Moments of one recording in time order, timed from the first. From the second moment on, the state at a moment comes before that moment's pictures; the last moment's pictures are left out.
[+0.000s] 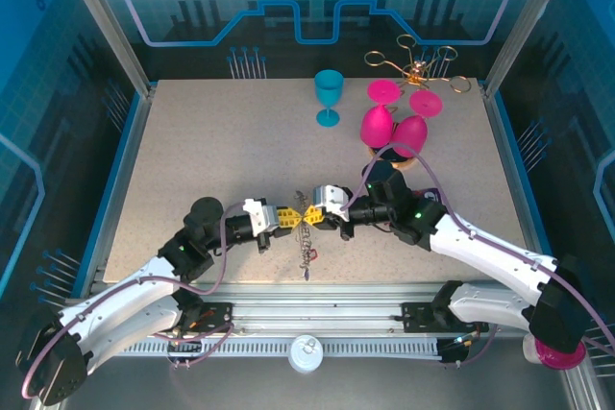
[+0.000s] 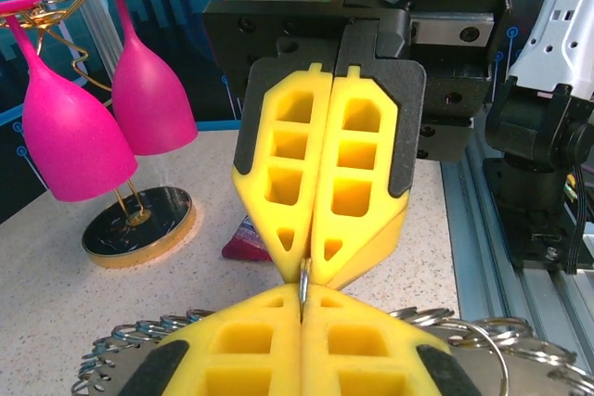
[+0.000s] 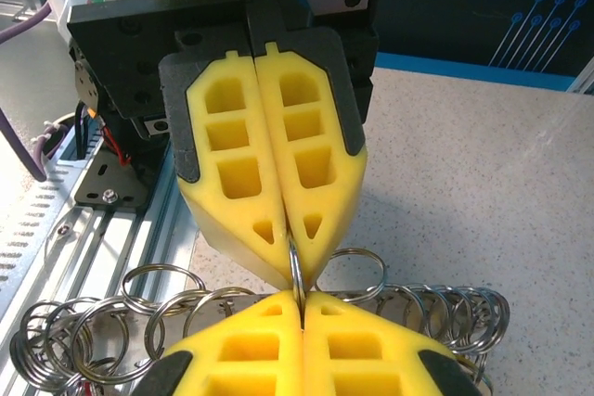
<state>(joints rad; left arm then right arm) -0.65 0.77 0.36 0.32 0.59 0.22 0.80 1.12 0.80 -0.15 -0.61 -0.45</state>
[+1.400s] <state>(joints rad) -0.65 0.73 0.40 0.20 0.53 0.25 0.83 1.12 0.83 -0.29 -0.50 -0.49</state>
